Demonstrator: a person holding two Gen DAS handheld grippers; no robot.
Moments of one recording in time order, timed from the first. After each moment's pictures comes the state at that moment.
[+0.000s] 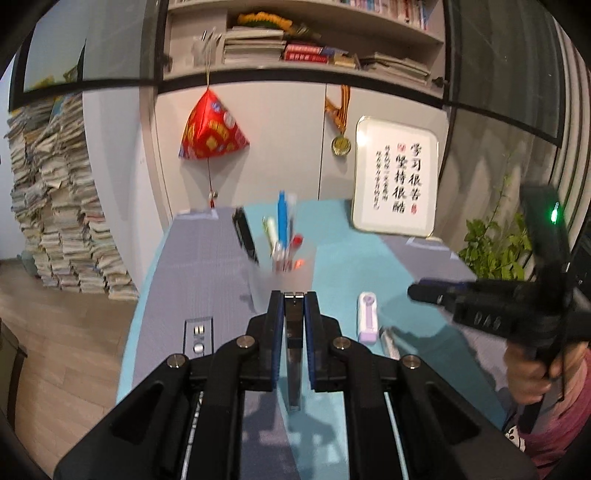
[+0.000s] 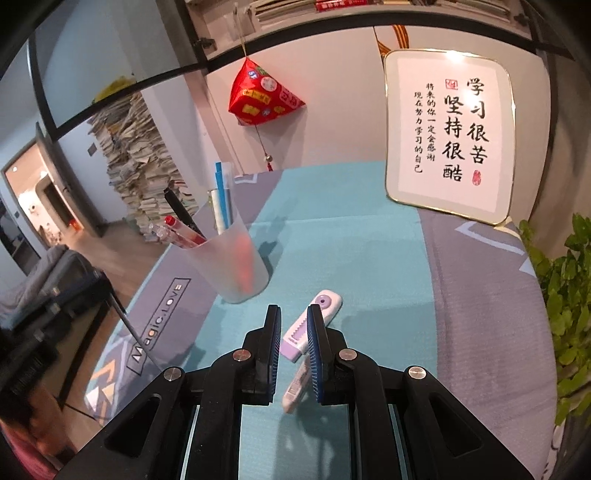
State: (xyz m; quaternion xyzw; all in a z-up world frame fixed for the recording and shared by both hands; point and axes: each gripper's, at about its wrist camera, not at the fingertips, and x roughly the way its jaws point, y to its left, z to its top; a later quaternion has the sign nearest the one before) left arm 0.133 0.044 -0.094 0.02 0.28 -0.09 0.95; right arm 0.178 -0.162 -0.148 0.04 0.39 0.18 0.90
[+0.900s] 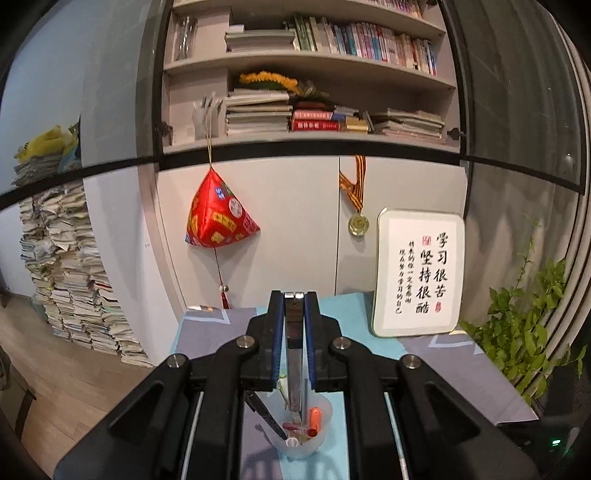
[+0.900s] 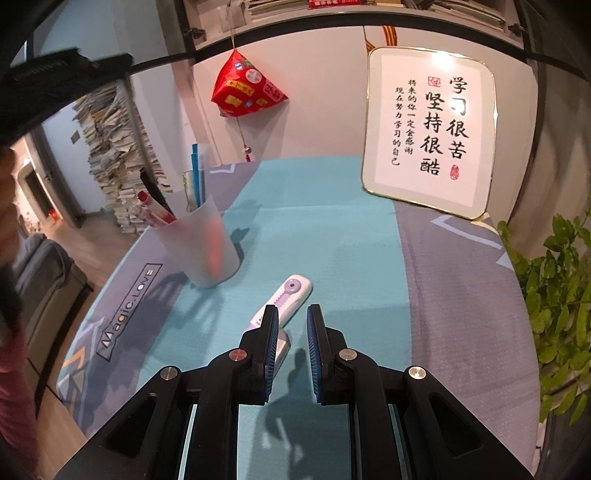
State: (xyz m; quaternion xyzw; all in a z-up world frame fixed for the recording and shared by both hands) left arm 0.216 0.028 -0.026 0.03 0.19 -0.06 0.98; right arm 0.174 -0.166 -0.160 0.01 0.40 0.15 0.90
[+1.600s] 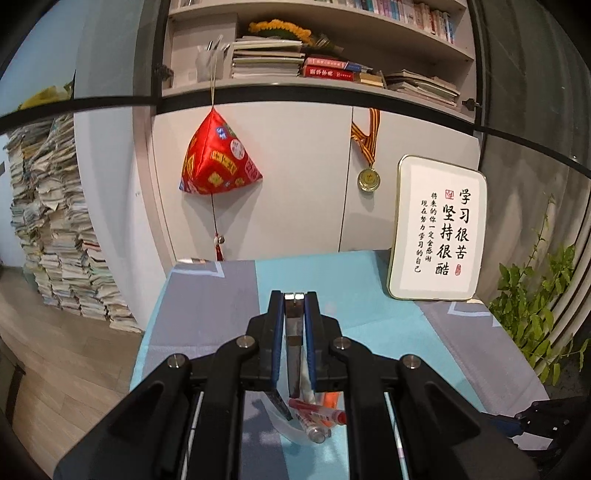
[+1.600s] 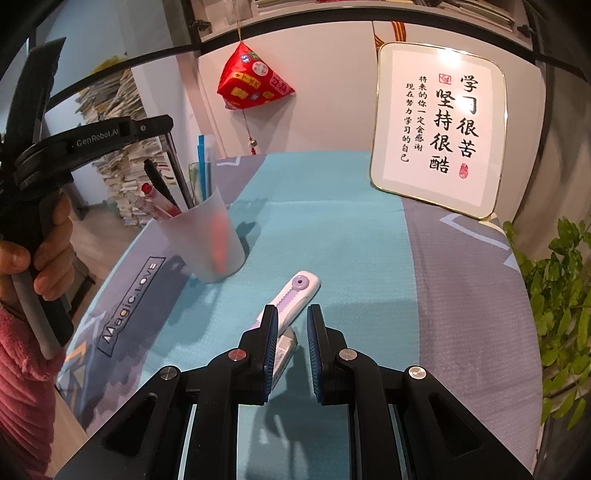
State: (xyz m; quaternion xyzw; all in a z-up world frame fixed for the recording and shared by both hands) left arm 0.248 0.047 -0.080 0.01 0.25 -0.06 0.97; right arm 0.179 -0.161 -0.162 0.00 0.41 0.15 0.90
